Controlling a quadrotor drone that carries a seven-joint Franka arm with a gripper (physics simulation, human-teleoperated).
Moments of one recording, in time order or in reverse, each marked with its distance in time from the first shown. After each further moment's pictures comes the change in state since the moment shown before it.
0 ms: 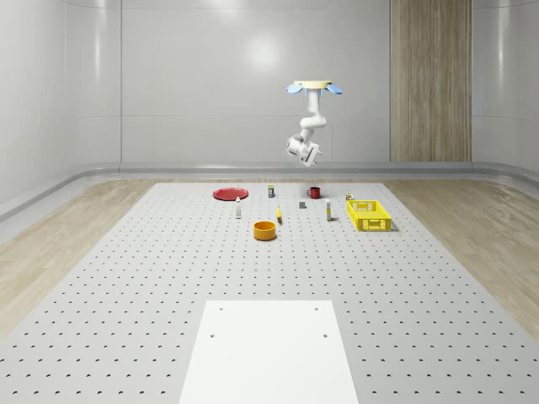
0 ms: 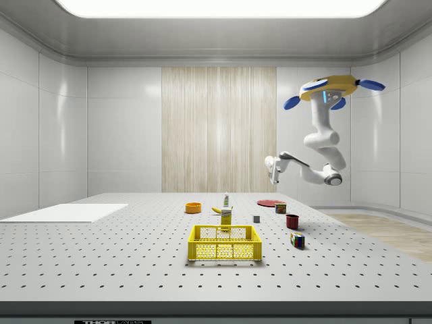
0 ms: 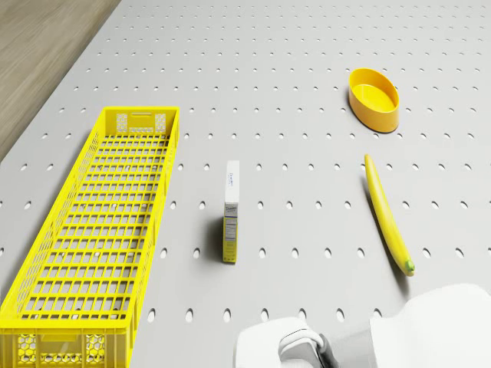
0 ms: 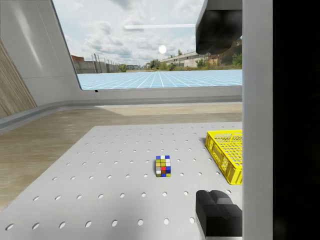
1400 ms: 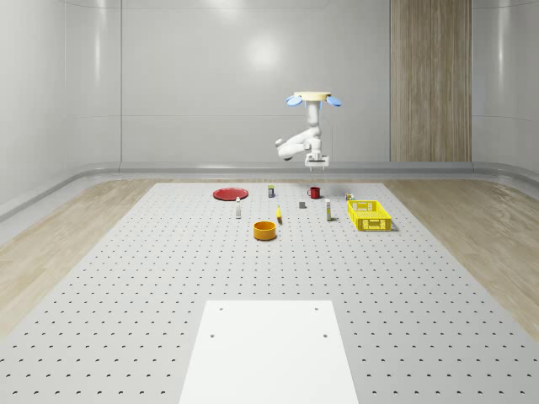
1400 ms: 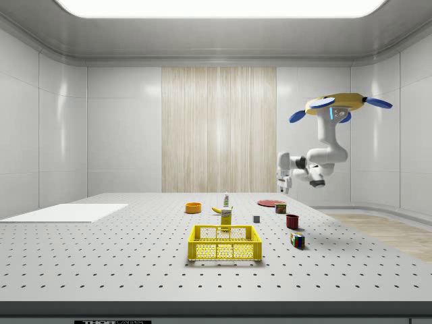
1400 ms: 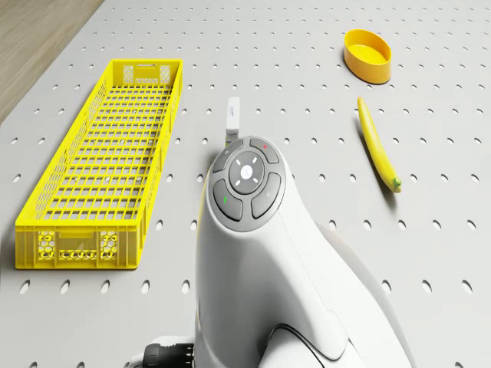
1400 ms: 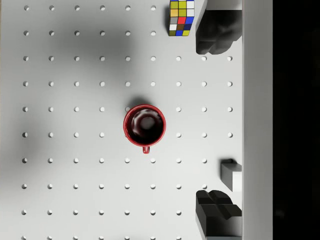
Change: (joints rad) arm -0.601 -0.240 0.353 -0.214 -0.479 -0.191 0.429
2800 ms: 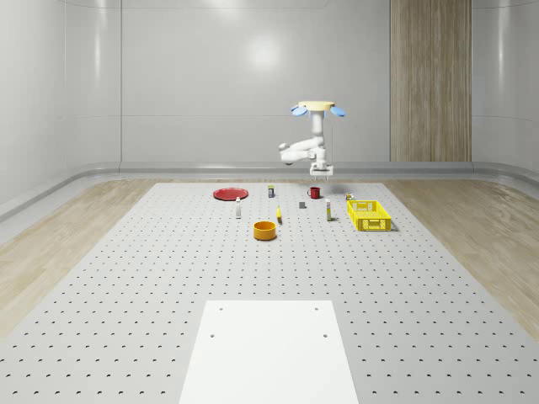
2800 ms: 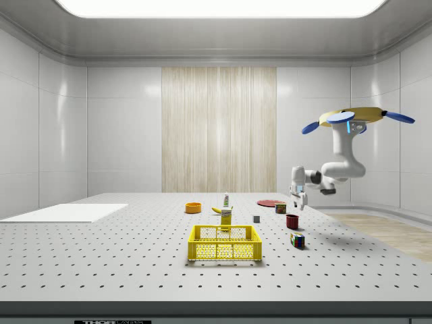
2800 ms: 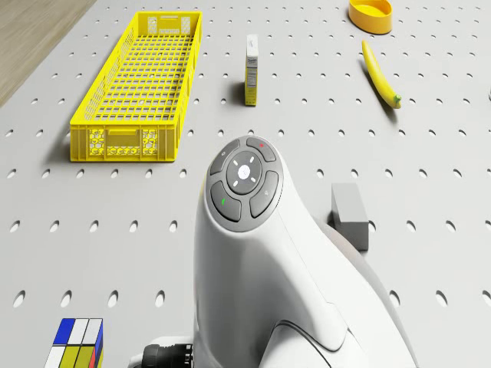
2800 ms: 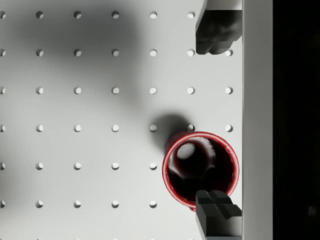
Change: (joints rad) arm -0.050 -0.136 0.044 0.009 0.070 0.121 0.046
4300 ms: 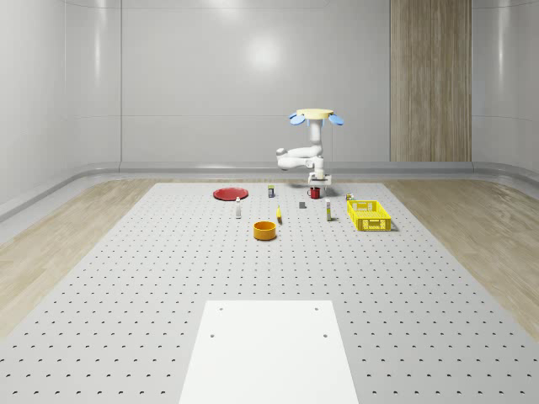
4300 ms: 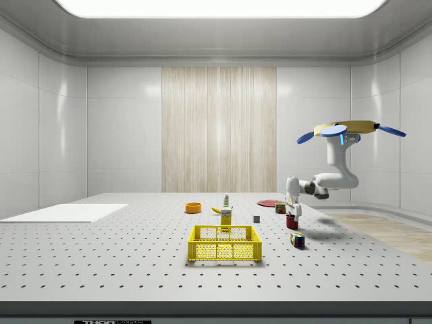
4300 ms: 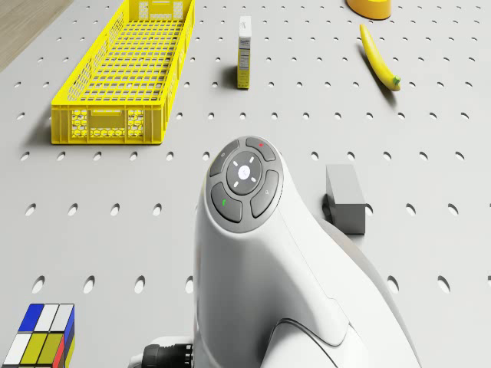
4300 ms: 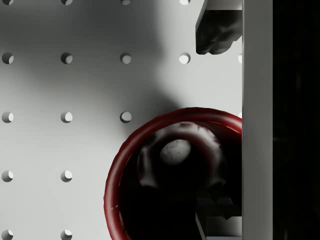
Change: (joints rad) arm -0.030 -0.114 0.020 0.008 0.047 0.107 0.027
